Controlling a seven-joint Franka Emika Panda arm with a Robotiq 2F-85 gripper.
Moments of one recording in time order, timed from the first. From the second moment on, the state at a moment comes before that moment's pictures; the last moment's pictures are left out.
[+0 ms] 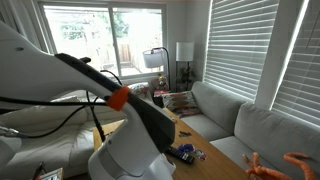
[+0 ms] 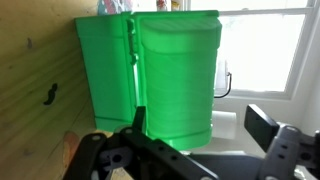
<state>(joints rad) -0.32 0.09 -0.36 -2.26 1.11 1.47 -0.84</state>
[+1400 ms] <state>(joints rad) -0.22 -0.25 -0.21 -2.28 0.61 1.80 -0.61</state>
